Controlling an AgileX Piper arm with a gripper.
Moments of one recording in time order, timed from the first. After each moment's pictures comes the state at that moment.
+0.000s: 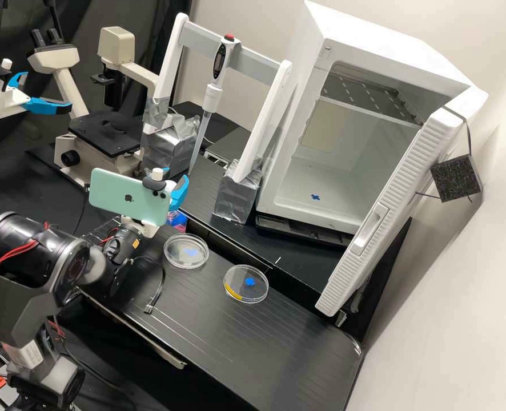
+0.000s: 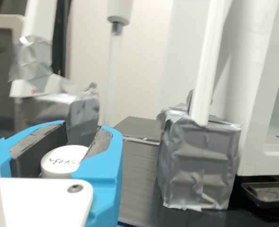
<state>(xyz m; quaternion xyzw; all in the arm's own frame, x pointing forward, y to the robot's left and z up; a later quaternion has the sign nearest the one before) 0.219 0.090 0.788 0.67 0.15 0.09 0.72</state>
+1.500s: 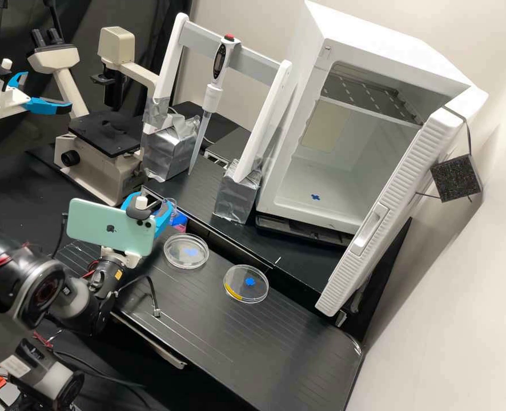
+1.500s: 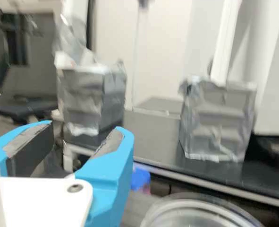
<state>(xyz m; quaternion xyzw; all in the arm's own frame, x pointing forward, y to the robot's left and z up) 0.166 0.062 0.788 0.68 0.19 0.08 0.70</state>
